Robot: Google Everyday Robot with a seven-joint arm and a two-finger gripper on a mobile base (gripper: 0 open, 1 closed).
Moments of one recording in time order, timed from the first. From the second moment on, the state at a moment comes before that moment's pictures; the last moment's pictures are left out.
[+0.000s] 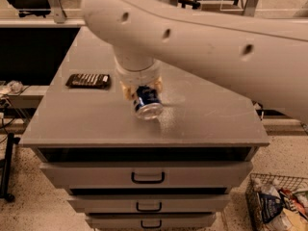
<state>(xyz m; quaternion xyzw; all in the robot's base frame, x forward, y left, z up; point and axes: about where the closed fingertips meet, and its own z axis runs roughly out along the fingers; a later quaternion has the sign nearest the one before) 0.544 0.025 0.874 -0.11 0.98 -0.03 0.19</state>
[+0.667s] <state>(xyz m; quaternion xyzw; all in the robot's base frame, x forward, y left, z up) 0.542 -0.023 0.930 -0.17 0.93 0.01 0.33</state>
